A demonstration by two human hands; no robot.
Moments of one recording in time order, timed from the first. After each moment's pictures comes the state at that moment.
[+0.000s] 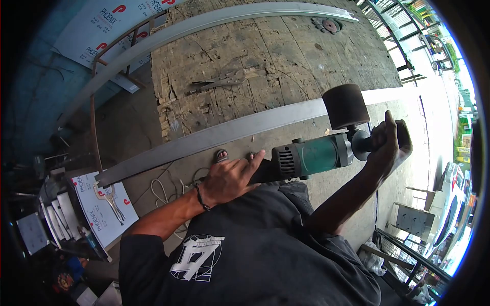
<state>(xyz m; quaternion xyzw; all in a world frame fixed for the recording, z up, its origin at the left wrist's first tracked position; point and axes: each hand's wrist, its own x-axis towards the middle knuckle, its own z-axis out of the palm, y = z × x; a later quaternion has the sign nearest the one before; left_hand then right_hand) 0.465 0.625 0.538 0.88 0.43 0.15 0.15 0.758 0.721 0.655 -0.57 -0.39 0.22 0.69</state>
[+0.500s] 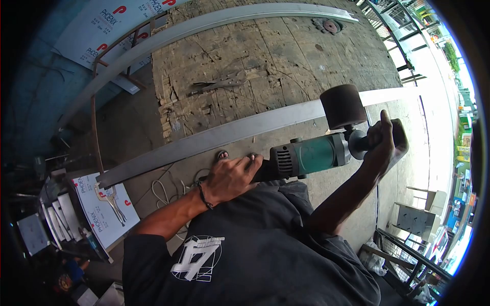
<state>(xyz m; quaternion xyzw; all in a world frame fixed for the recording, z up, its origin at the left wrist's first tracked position) 0.466 0.631 0.538 0.89 0.43 0.12 0.13 0.752 0.722 0.647 -0.56 -0.39 0.22 0.69</state>
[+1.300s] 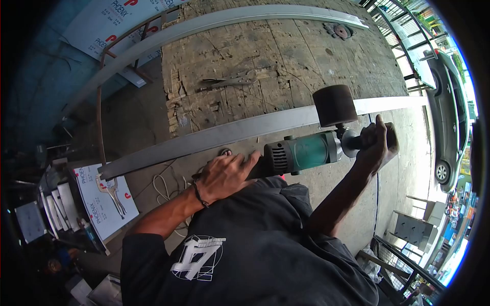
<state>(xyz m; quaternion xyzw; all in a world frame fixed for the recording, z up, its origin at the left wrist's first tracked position) 0.442 0.628 0.547 0.88 0.45 0.11 0.12 0.741 0.730 0.617 -0.51 -0.37 0.29 0.72</state>
